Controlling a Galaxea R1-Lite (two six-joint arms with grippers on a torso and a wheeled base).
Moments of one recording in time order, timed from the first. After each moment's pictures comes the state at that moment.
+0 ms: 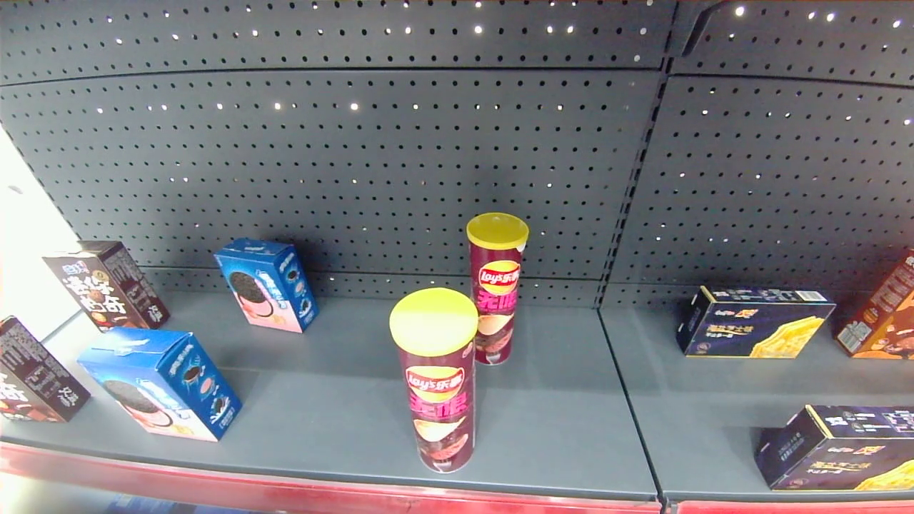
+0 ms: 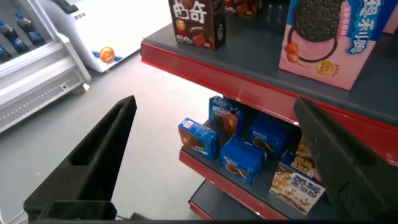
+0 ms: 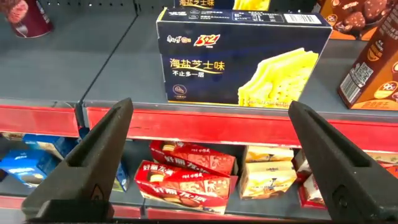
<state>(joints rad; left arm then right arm) 0.61 0.00 0.00 0.00 -0.03 0.05 0.00 0.00 0.00 0.01 0.01 0.00</state>
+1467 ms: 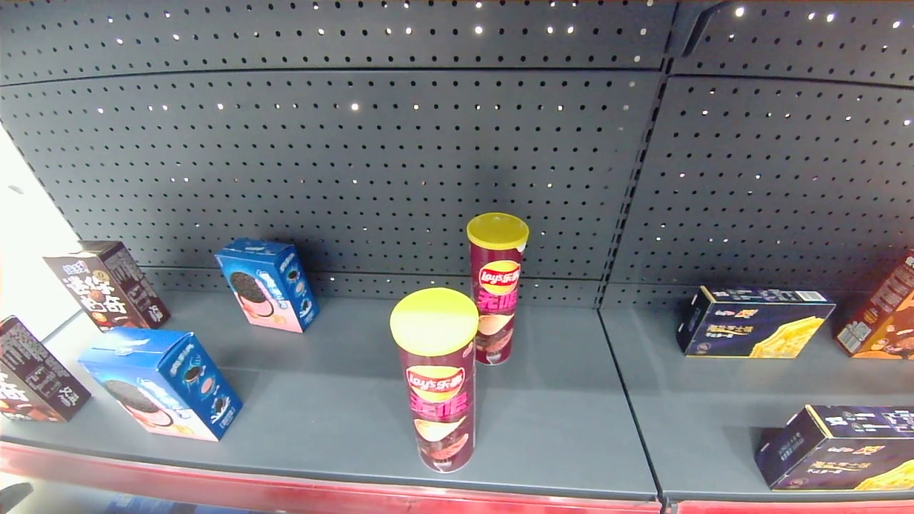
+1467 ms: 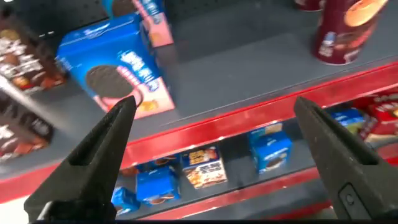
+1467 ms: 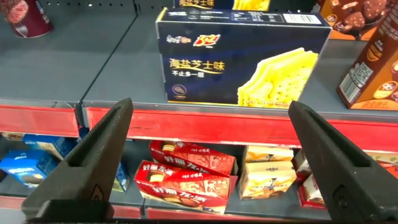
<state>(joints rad) 0.13 0.42 -0.20 -0.06 -0.40 0.24 0.00 0.00 0.00 0.01 0.01 0.00</state>
